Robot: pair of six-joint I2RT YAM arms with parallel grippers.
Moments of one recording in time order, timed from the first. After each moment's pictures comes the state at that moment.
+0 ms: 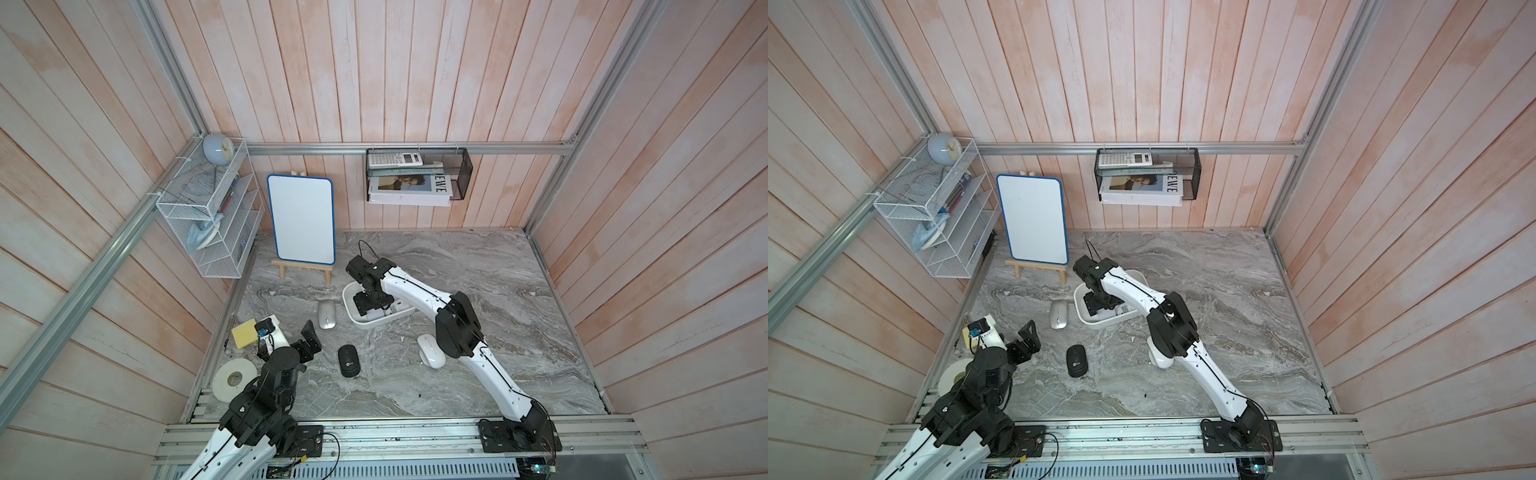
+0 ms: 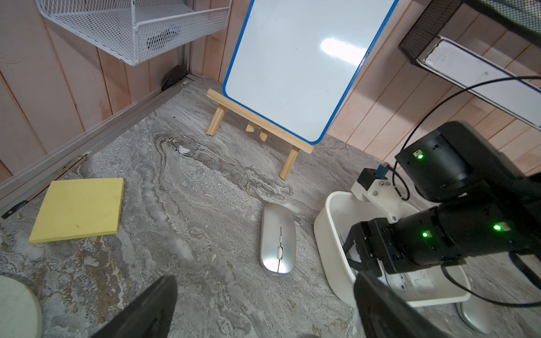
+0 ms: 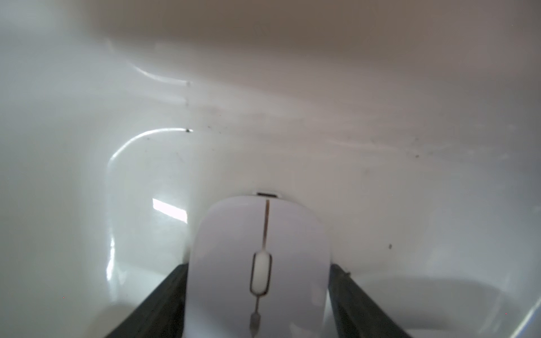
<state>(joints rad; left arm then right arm) -0.59 0.30 0.36 -0.48 -0.63 -0.61 0.86 2.58 2.39 -1.17 0.07 0.38</state>
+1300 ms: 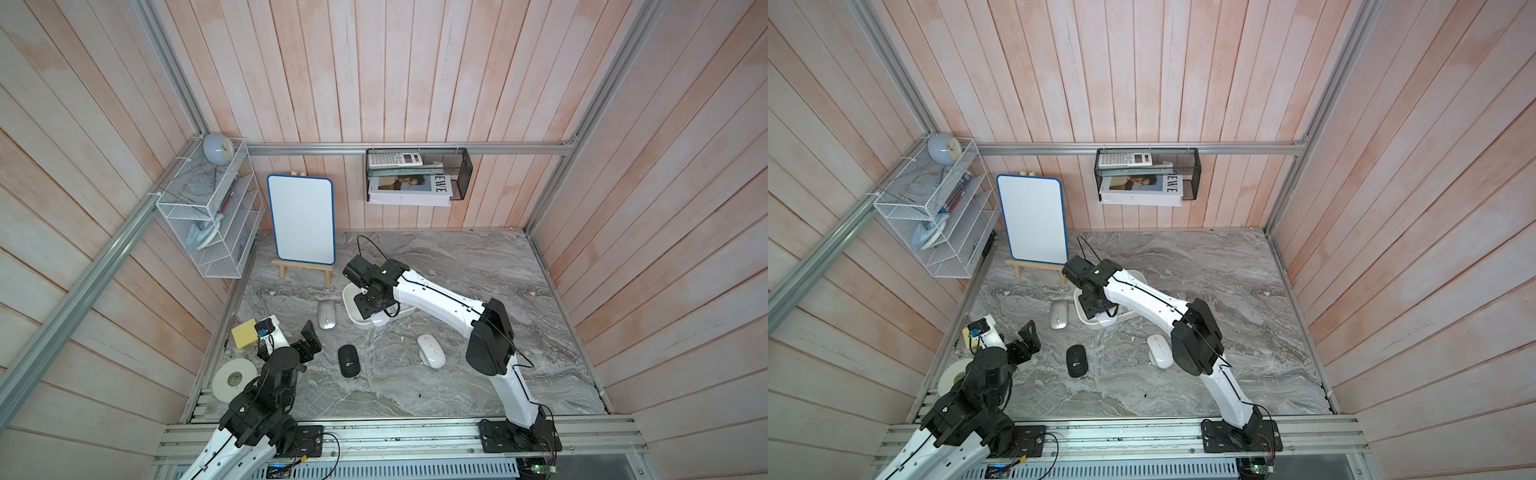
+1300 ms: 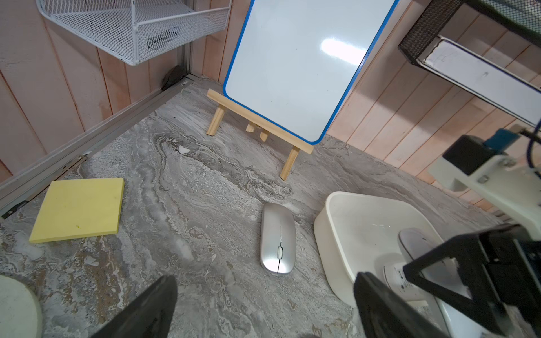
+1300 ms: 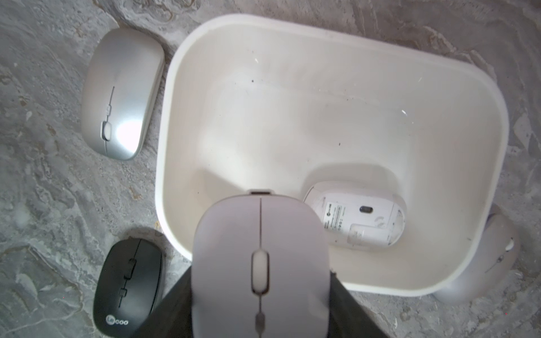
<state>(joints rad) -0.59 0.30 0.36 -0.48 -0.63 -0.61 0.99 2.16 2.02 -1.11 0.18 0.41</state>
